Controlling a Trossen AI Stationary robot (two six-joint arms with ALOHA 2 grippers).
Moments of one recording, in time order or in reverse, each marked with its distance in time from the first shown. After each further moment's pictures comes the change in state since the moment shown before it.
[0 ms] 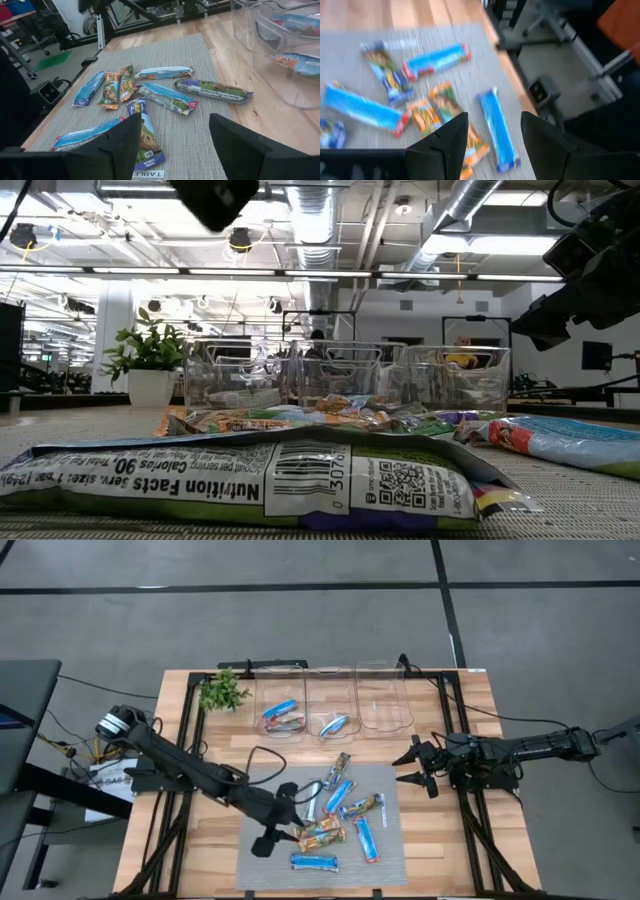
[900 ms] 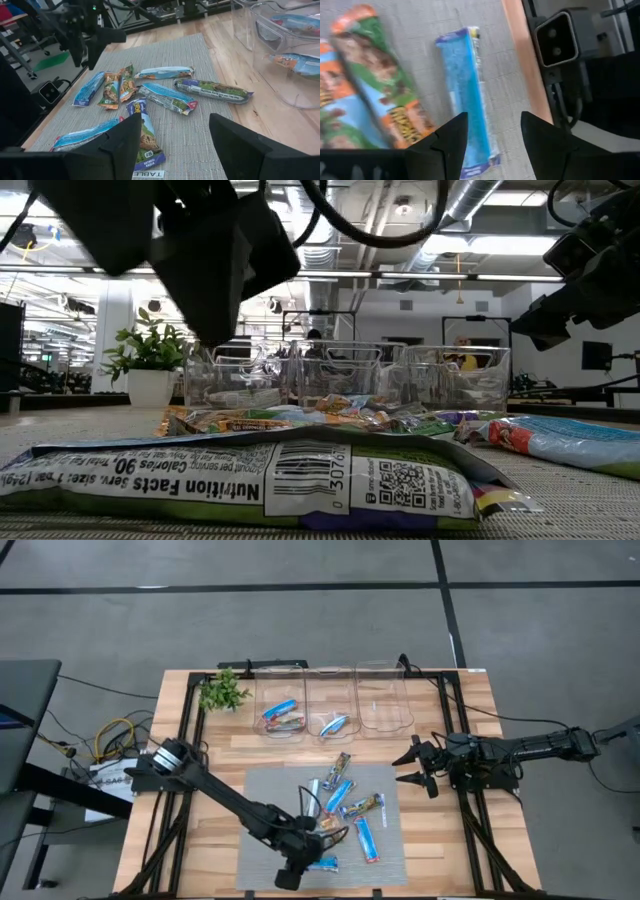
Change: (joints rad) left arm -0.070 0.508 0.454 -0.344 0.104 -0.126; right arm 0.000 0.000 0.000 0.000 0.000 0.000
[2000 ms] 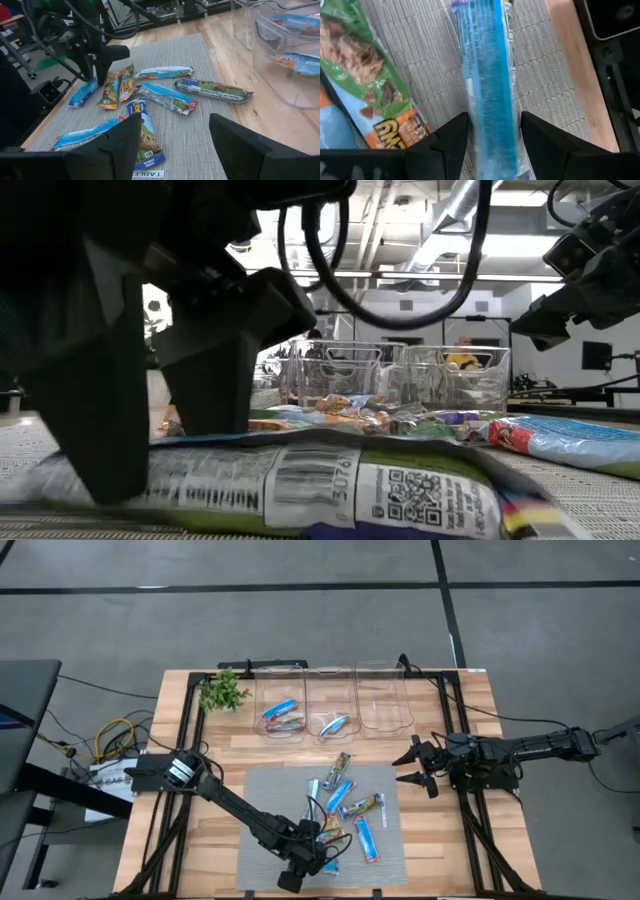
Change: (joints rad) left arm -0.015 0.128 0.050 -0.031 -0.073 0.109; right arm 0.000 0.001 0.000 0.001 0.000 0.000
